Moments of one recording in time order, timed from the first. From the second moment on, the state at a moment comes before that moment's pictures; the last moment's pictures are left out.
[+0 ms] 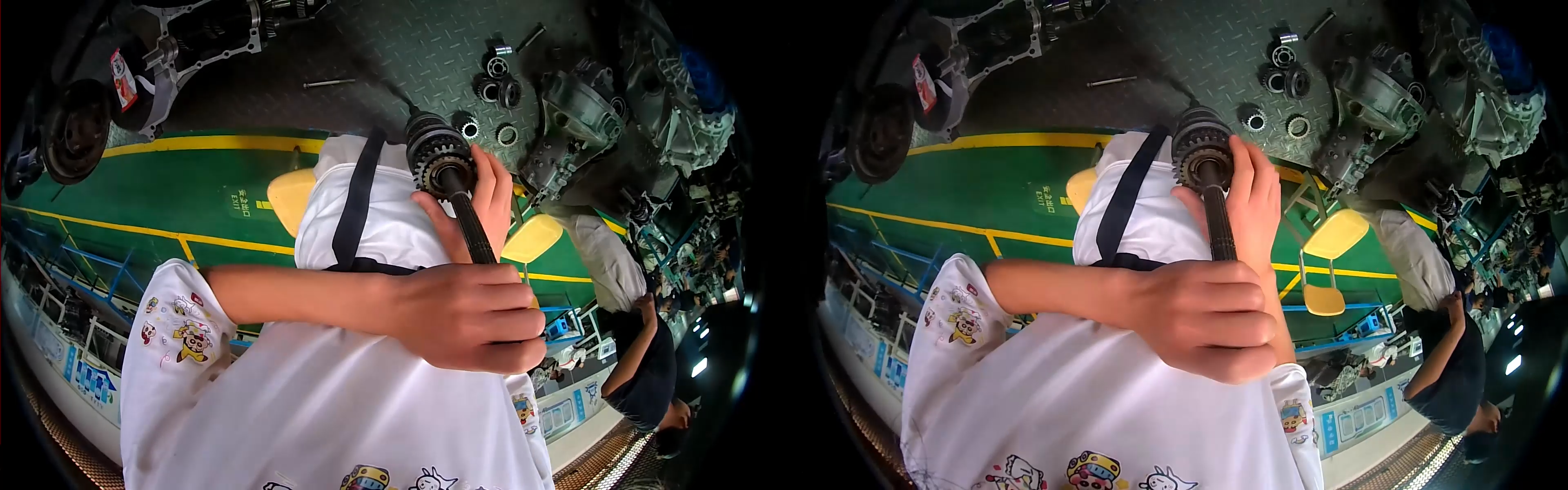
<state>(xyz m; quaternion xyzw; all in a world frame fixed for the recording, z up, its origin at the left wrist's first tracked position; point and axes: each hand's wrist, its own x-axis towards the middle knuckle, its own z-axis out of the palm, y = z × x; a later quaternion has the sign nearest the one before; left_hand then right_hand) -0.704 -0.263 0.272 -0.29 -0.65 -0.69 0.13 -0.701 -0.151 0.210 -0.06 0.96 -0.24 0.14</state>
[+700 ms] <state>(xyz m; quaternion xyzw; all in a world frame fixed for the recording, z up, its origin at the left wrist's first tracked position) -0.708 -0.262 0.271 -0.29 -0.65 -0.69 0.14 -0.719 -0.120 0.206 0.23 0.68 -0.63 0.30</state>
